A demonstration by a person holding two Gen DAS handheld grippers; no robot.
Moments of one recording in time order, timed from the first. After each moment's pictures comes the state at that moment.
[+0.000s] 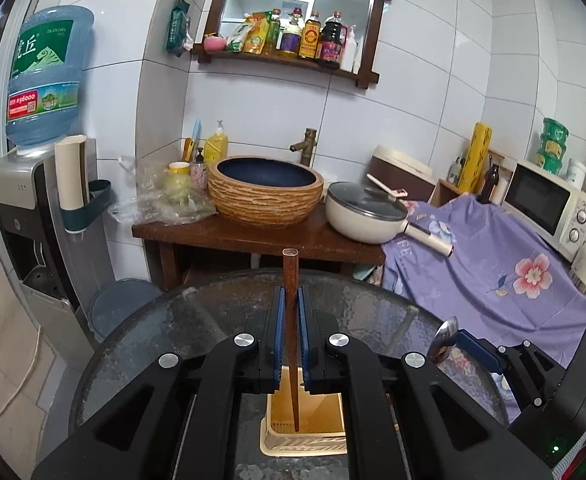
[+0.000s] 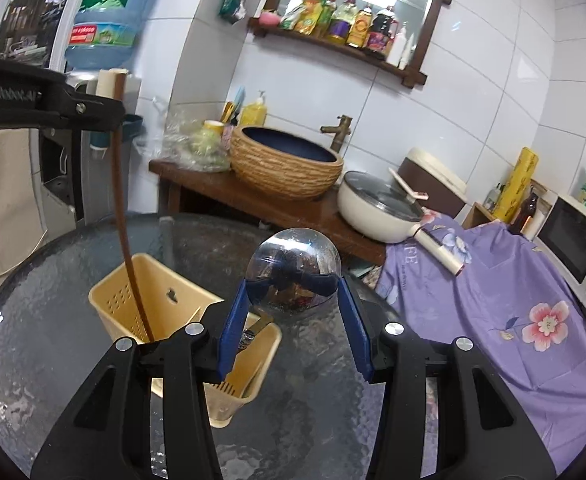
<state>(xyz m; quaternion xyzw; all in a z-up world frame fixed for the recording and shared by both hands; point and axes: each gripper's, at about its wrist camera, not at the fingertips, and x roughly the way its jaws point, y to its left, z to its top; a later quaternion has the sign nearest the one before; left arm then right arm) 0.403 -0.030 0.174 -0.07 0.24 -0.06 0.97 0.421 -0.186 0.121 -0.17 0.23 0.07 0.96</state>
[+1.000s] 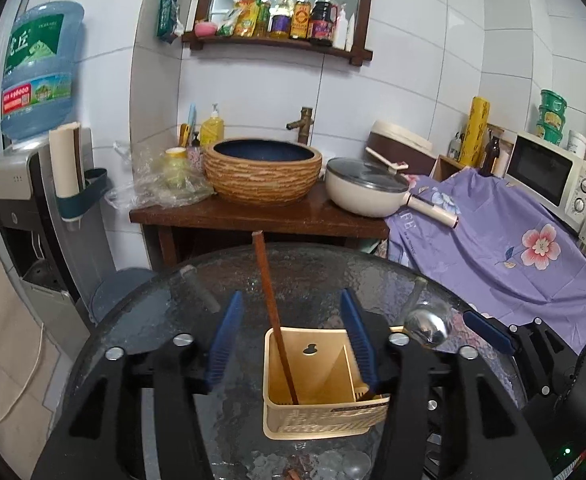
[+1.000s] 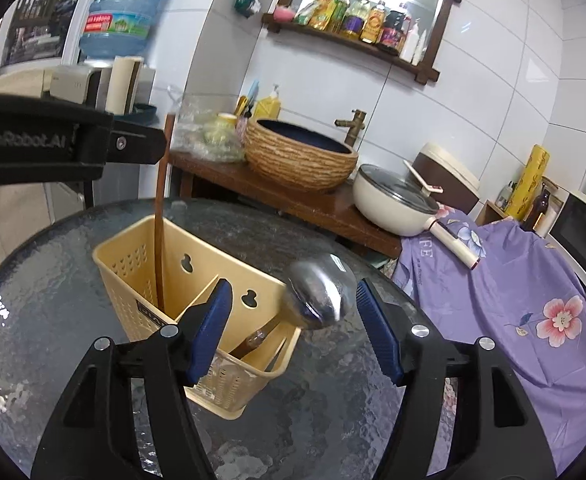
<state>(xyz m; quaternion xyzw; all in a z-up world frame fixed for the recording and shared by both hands) 0.394 -0.043 0.140 -0.04 0.26 -0.07 0.96 0.409 -0.182 0.086 -0.17 0.23 0.08 0.96</state>
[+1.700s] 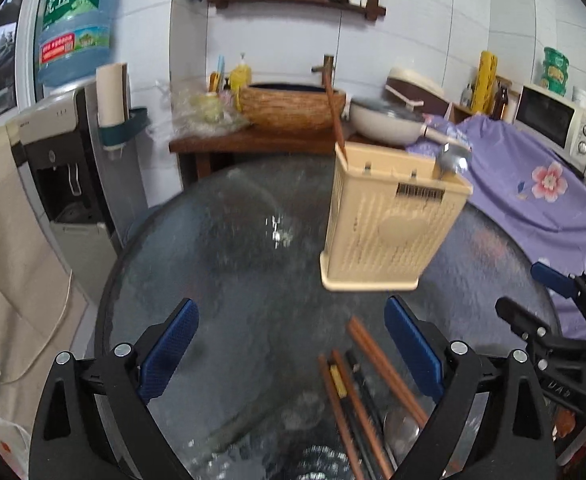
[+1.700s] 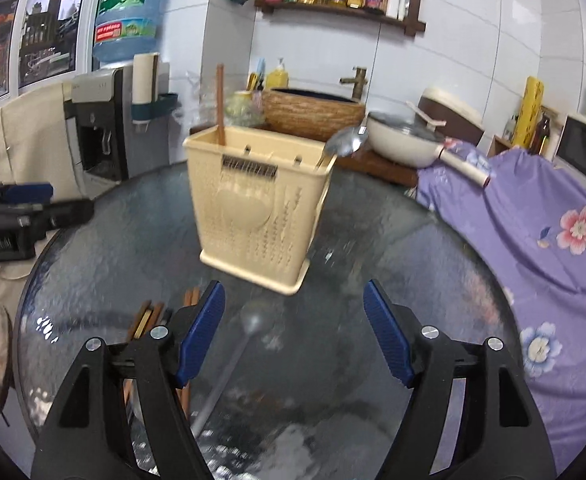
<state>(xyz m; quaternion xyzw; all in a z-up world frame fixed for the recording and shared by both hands) 0.279 0.007 0.044 -0.02 0.34 -0.04 0.94 0.290 -0.204 0.029 -0.08 0.29 0.12 0.95</state>
